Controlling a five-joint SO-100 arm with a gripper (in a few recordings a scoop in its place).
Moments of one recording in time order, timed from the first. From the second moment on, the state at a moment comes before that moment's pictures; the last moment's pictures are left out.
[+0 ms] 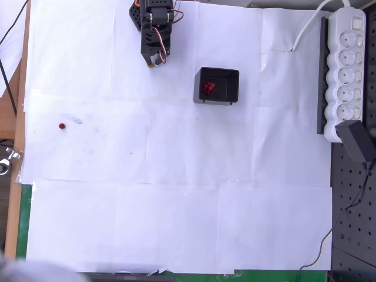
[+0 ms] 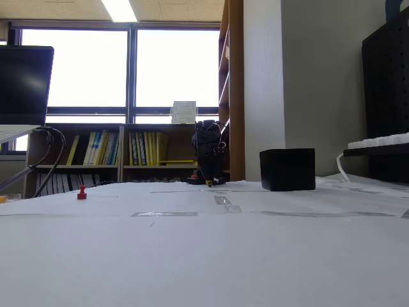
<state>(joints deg) -2.4 -7.6 1.2 76.4 -87.4</state>
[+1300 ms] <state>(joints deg) 0.0 -7.6 1.2 76.4 -86.7</state>
